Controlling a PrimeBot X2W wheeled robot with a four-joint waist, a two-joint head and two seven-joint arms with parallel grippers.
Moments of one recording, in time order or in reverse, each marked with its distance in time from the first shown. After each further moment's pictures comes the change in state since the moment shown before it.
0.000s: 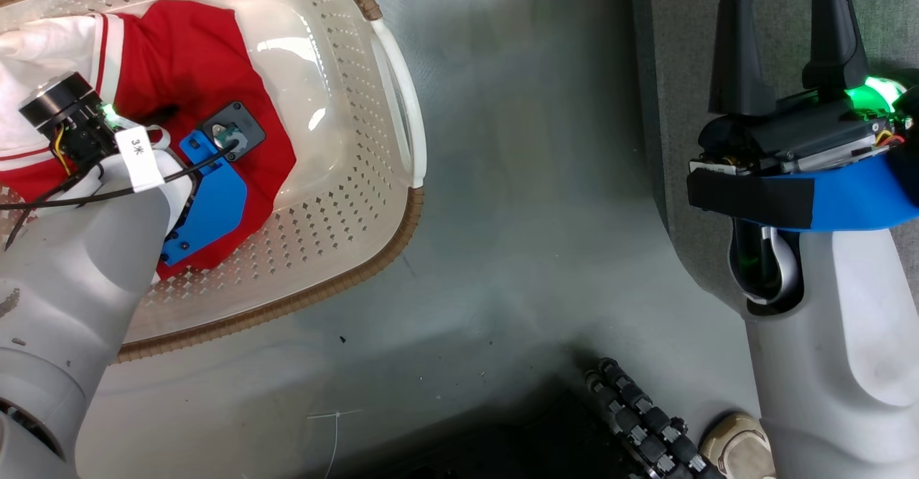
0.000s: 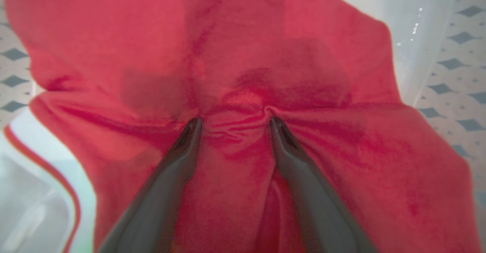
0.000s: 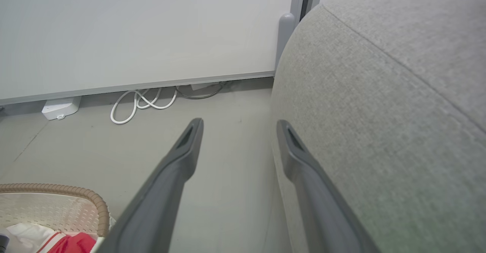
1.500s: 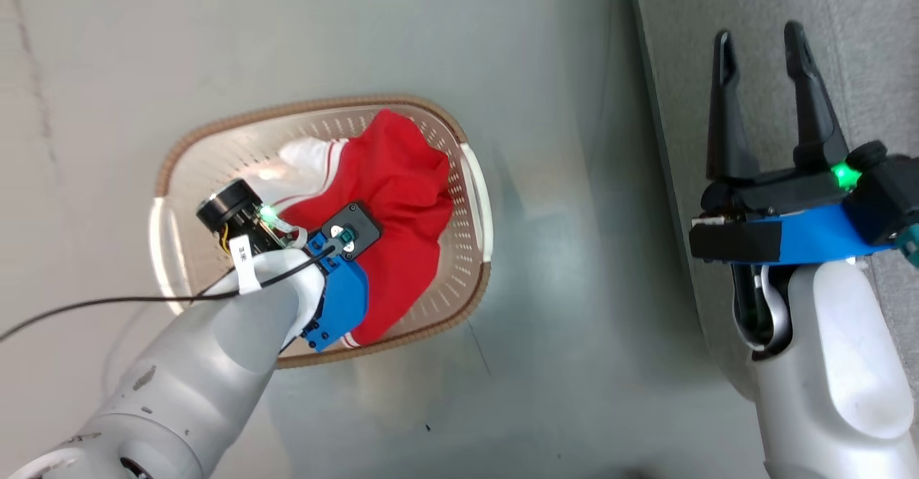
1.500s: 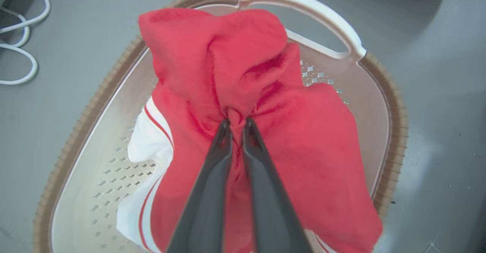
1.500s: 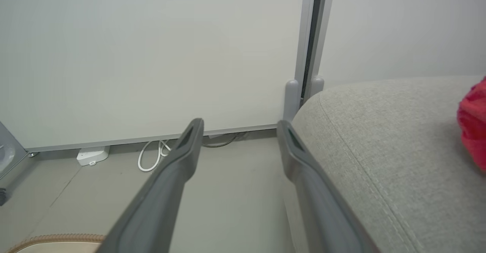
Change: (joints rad) left arm 0.193 -0.168 -0.001 -0.065 -0.176 0.000 -0.260; right arm 0.103 0.002 -0.070 0.110 -0.100 0.001 0.000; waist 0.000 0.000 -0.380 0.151
